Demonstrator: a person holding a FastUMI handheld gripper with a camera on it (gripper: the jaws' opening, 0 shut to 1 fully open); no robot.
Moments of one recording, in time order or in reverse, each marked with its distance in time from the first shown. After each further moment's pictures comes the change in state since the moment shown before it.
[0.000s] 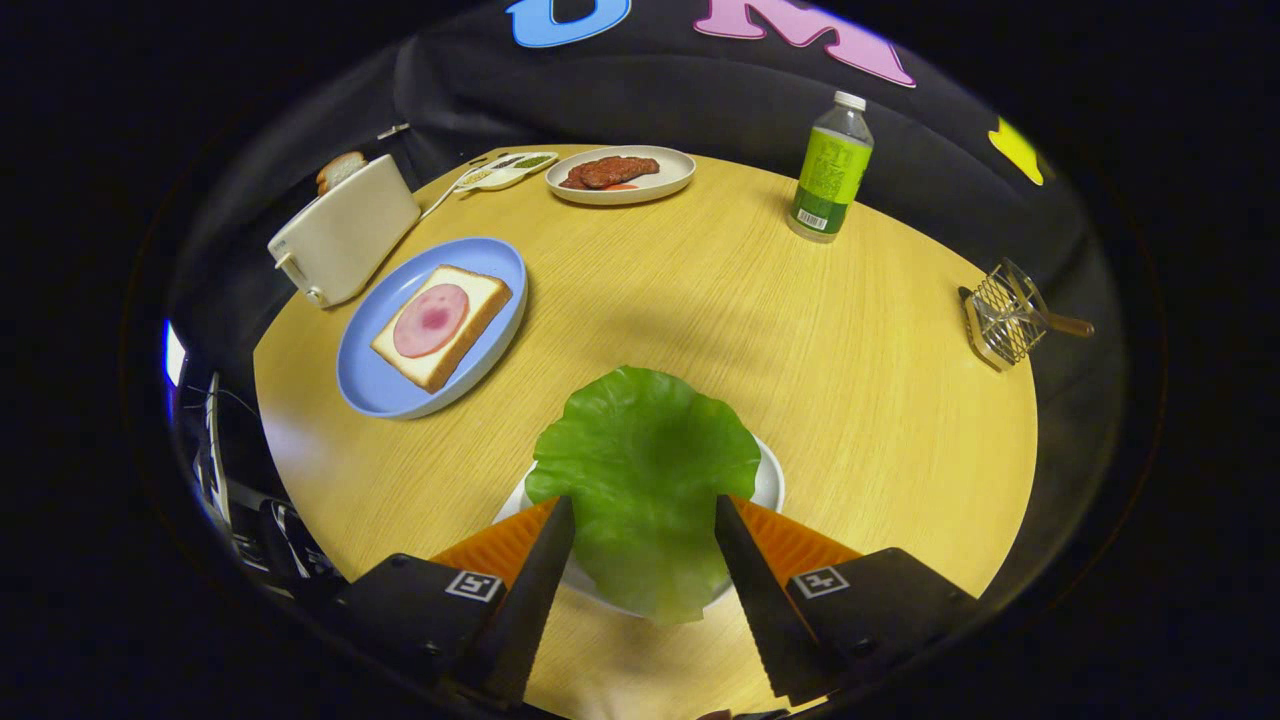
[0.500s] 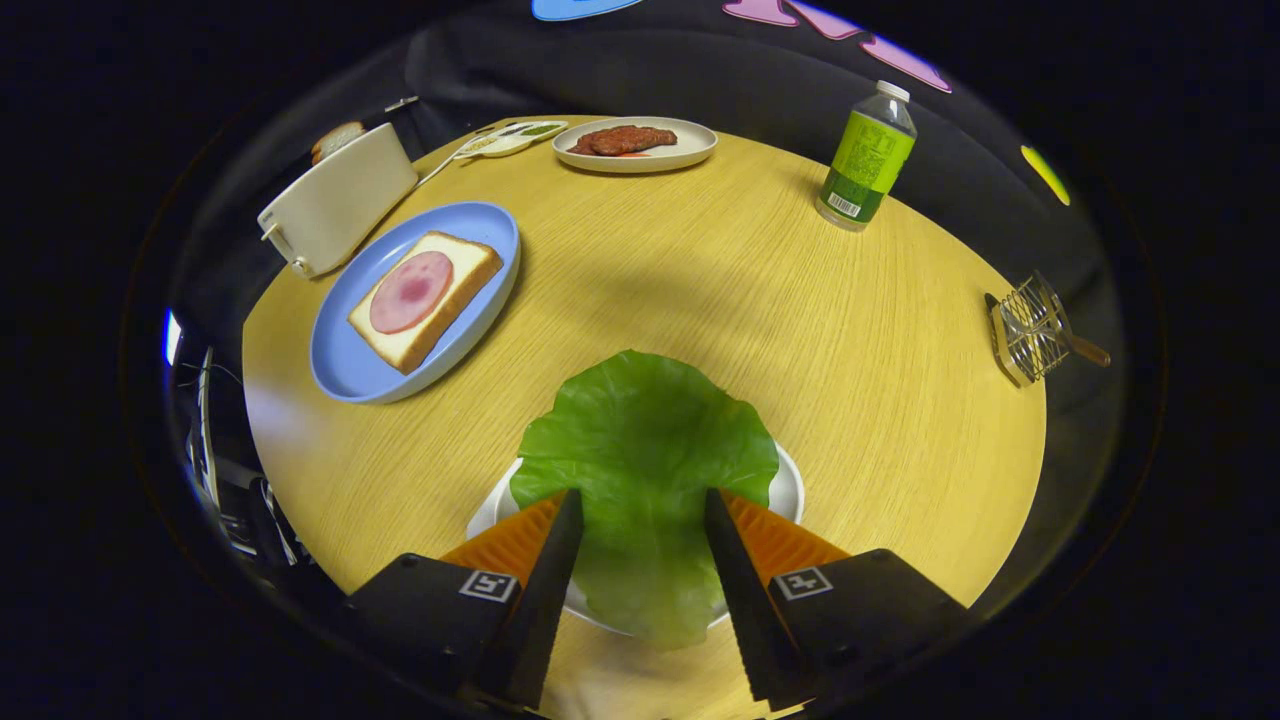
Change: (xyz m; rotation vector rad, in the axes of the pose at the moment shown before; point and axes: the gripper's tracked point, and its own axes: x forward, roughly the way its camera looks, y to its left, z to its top) arm 0.019 -0.007 -0.005 -0.043 0.086 -0.010
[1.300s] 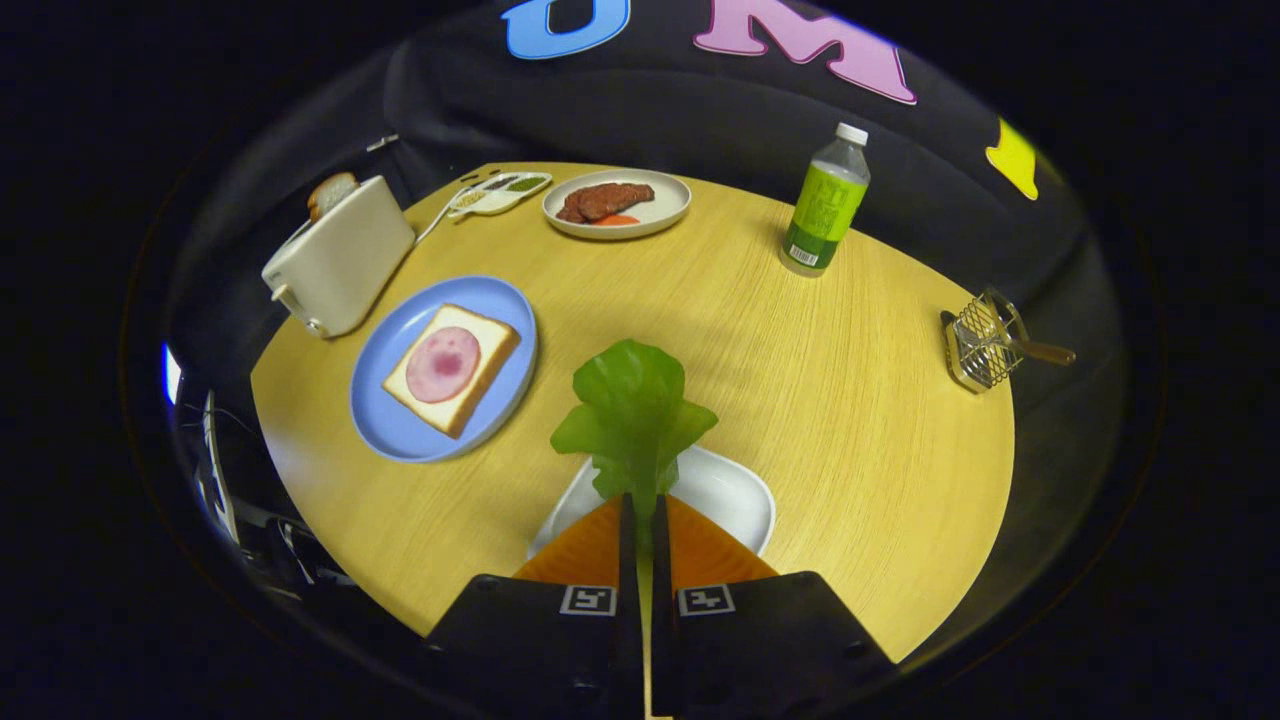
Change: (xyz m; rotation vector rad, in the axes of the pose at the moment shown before) arm -0.065 0.026 0.053 0.081 -0.144 -0.026
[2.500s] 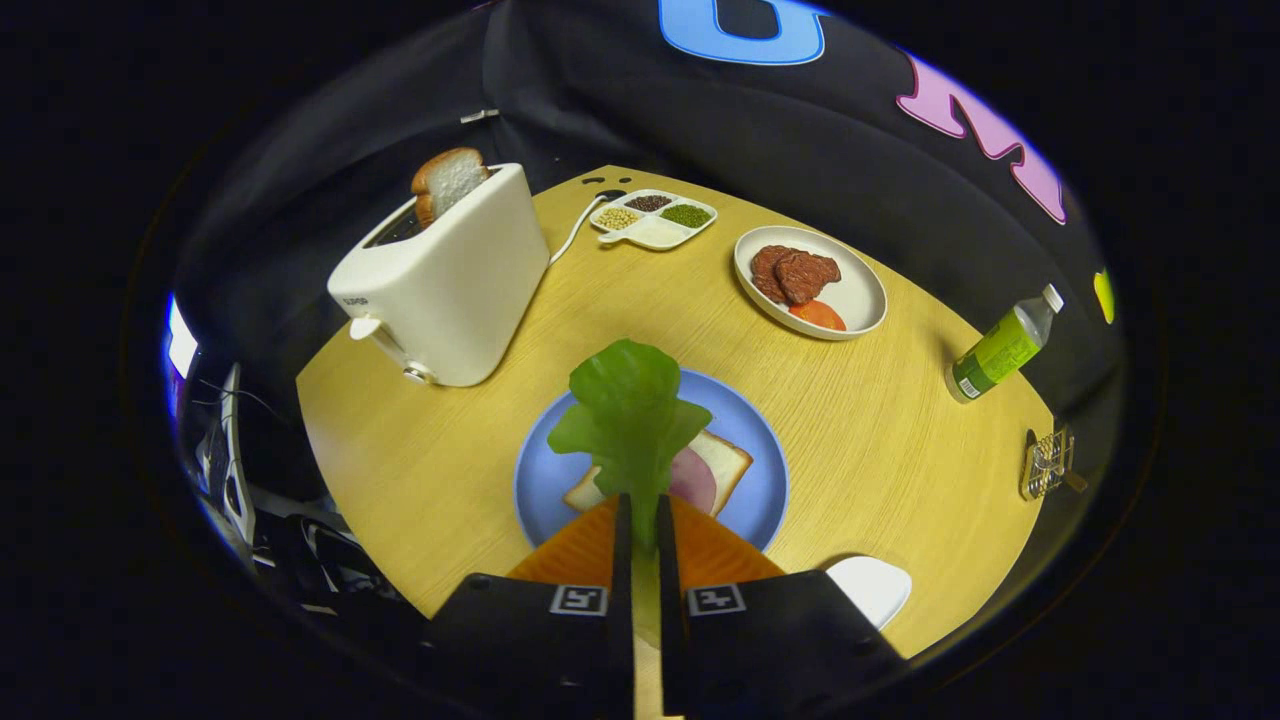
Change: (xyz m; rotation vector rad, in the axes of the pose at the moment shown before) arm 0.054 0.175 0.079 -0.185 0.037 0.071
